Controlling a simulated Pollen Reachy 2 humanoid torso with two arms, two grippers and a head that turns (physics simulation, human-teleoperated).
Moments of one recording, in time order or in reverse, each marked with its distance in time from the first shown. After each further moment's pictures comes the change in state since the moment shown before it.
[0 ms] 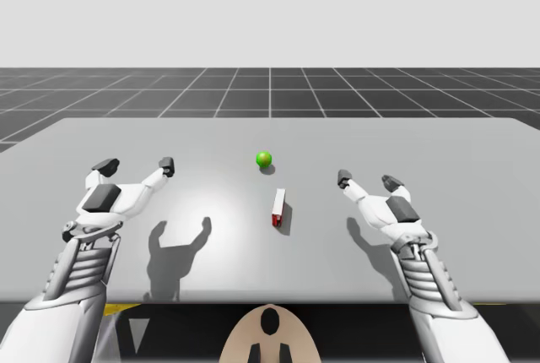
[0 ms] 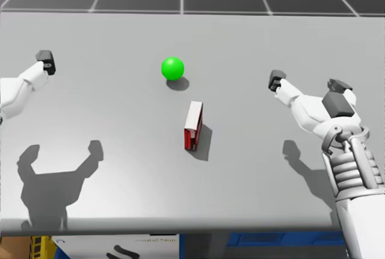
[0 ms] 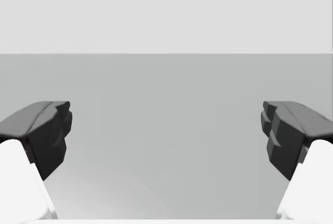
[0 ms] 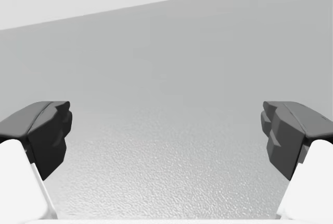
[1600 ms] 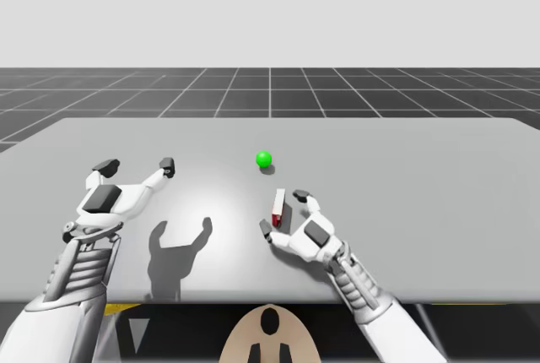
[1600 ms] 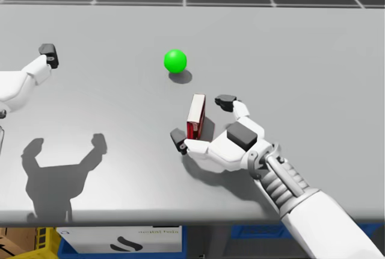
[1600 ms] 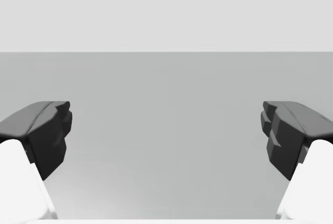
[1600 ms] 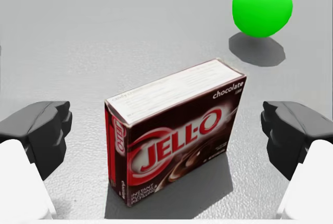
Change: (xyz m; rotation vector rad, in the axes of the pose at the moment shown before) left arm 0.000 -0.001 0.001 0.001 0.004 -0.001; right arm -0.087 0.103 0.003 0.707 0.102 0.304
